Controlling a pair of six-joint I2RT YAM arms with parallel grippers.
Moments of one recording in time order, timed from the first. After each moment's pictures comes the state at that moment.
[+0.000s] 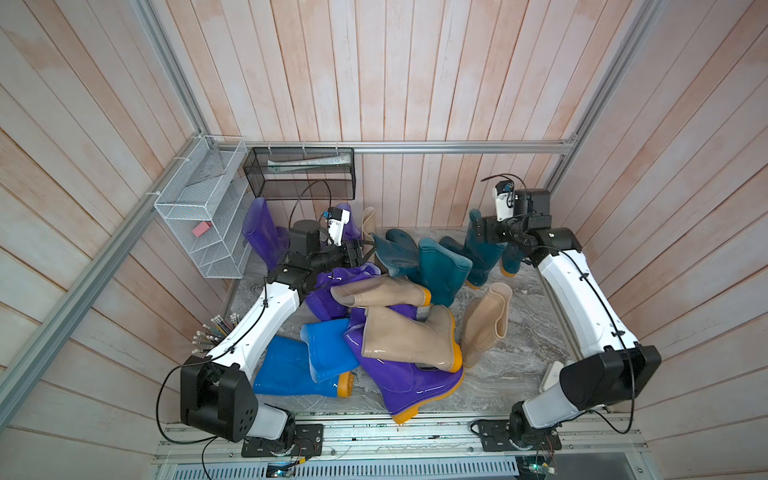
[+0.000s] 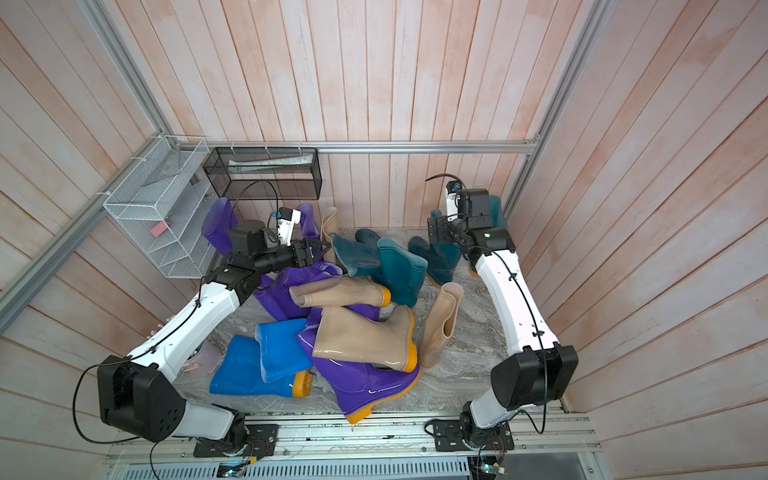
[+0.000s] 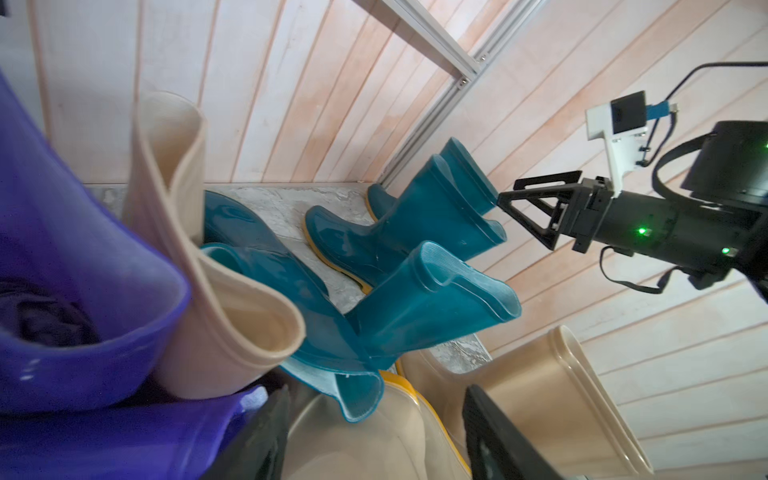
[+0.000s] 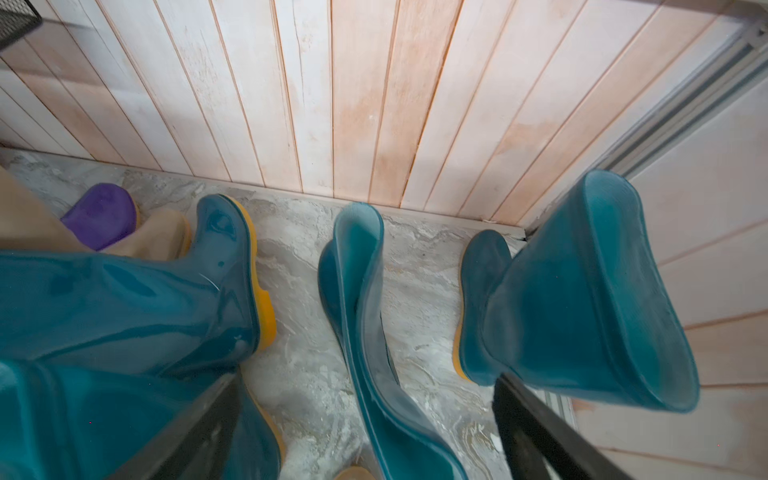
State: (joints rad) left arm -0.31 1.44 1.26 -0.13 0.65 -0.42; right arm 0.16 1.52 1.64 -0.69 0.05 -0.06
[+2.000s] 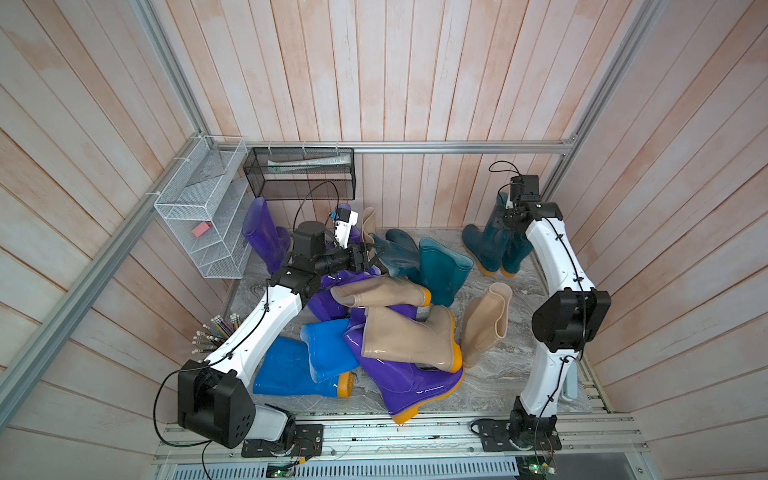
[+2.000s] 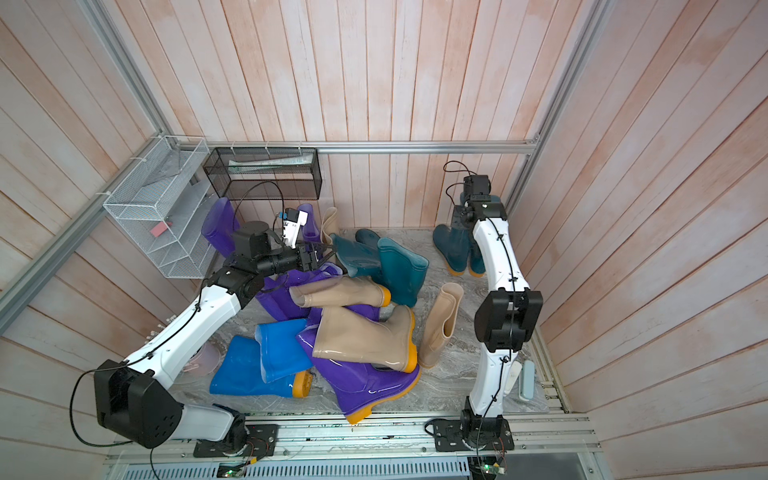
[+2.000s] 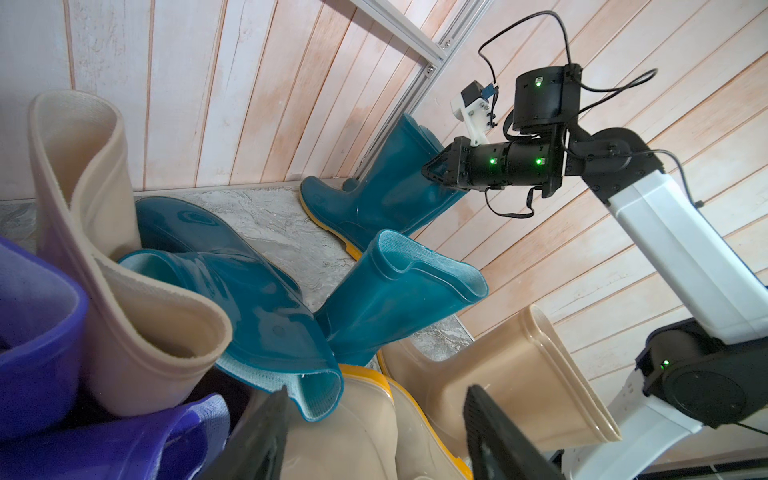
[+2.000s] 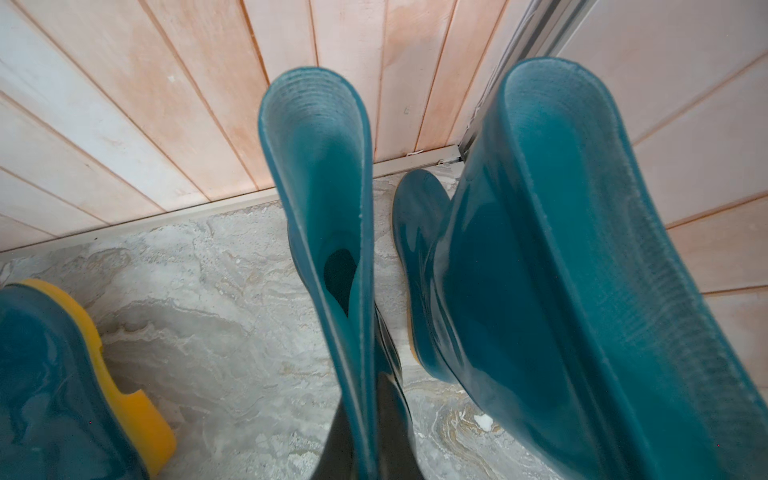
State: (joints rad) left arm -0.34 1.42 1.26 -0.13 0.65 -0.40; right arm 0.04 2.01 2.11 -0.86 0.21 0.19
